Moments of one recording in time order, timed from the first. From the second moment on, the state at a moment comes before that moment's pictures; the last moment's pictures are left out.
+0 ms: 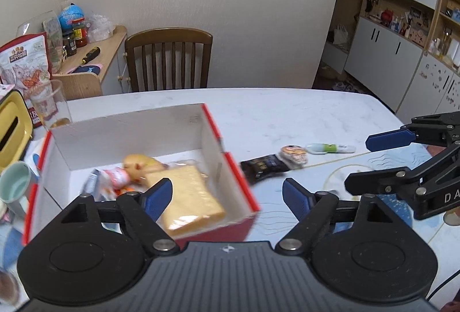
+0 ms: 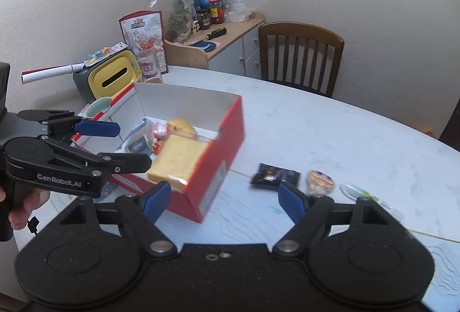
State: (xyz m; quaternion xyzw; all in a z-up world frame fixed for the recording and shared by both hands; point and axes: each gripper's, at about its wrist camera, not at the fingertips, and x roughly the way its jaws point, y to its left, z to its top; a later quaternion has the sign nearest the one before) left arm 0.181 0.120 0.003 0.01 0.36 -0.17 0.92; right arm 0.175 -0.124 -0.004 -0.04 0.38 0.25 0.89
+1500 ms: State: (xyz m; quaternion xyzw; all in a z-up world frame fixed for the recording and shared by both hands) left arm 0.201 -0.091 -0.132 0.05 0.36 -0.15 0.92; right arm 0.311 -0.288 -0.144 -0.12 0.45 0.22 0.86
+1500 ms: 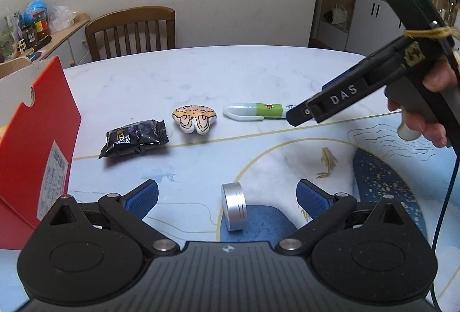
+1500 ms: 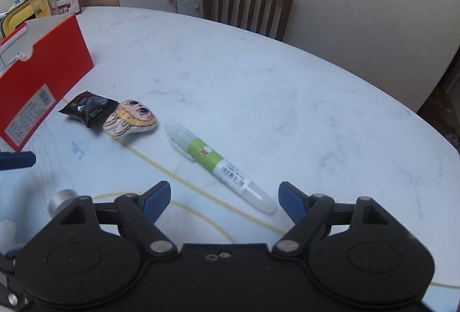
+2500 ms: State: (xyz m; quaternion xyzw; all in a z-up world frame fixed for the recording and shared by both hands) left arm 0.209 -0.102 -0.157 0.05 0.38 -0.16 0.91; right arm 0.335 -0.274 -0.160 -0.13 0.45 0.26 0.84
